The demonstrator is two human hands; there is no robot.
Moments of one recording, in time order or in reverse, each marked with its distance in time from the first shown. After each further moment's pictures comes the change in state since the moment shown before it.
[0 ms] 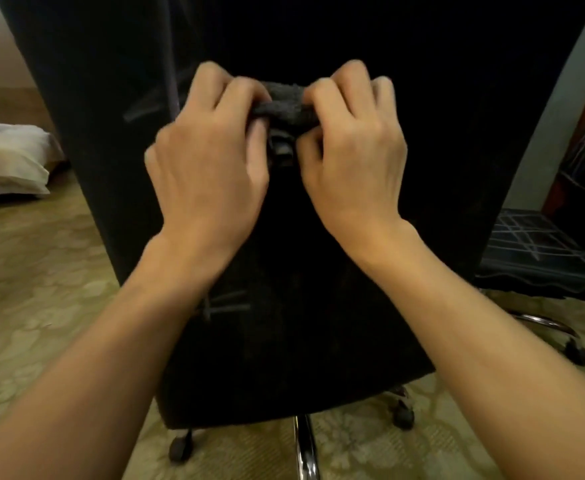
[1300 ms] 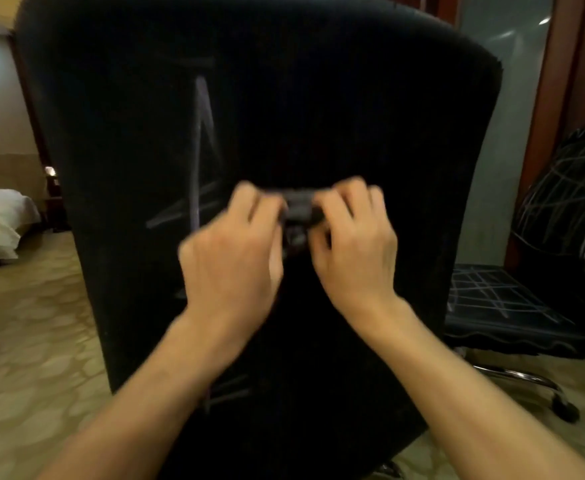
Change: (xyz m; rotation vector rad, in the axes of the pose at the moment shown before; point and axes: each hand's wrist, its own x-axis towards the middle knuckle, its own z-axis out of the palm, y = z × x) left_hand 0.015 0.021 0.019 0.023 0.009 0.145; right_hand 0.007 0.036 -0.004 -0.037 -0.053 0.050
